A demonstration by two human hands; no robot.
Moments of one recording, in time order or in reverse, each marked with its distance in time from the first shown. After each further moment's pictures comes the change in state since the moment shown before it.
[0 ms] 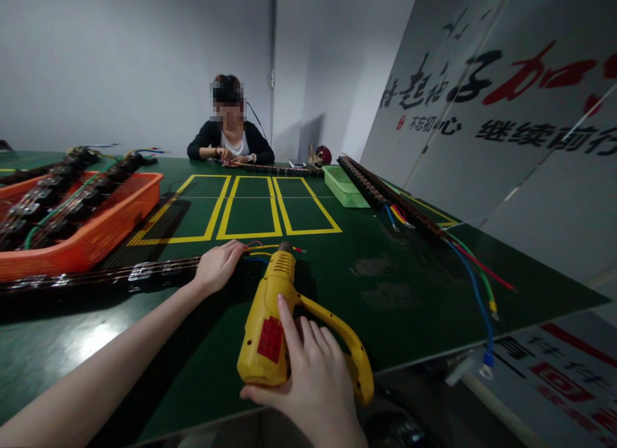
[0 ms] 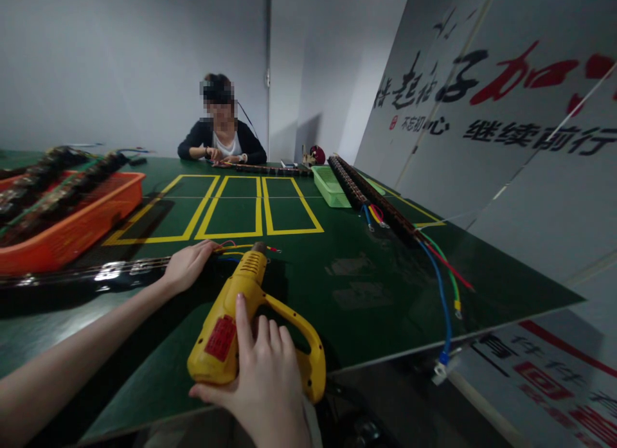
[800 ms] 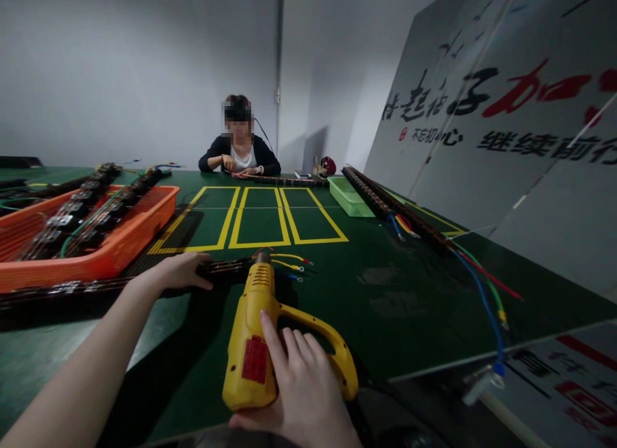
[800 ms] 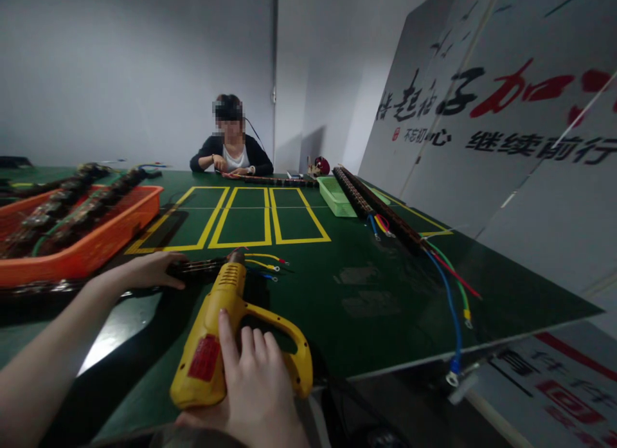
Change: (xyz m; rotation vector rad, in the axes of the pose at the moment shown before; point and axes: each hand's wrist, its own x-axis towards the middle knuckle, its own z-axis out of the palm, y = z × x) left_hand -0.004 -0.093 -0.064 0.179 -0.444 -0.102; right_hand 0.008 -0.018 0.008 0.053 -0.029 -0.227
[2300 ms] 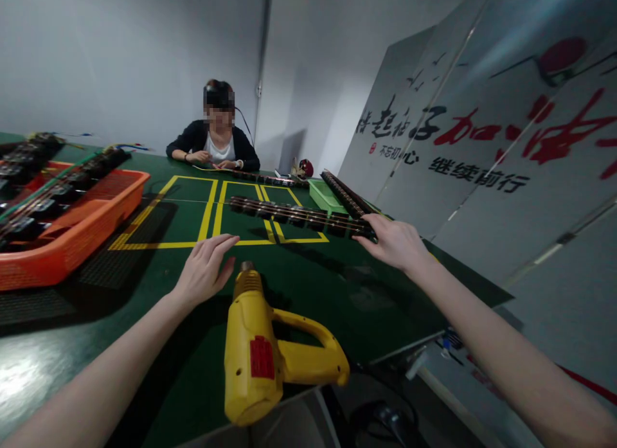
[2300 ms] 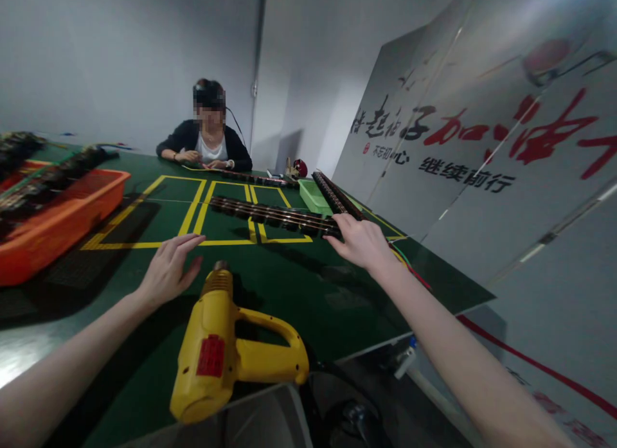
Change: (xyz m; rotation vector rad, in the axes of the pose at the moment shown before) left_hand -0.001 0.079 0.036 -0.039 1.037 0.547; right_hand 0.088 0.164 -0.160 -0.740 -0.040 0.186
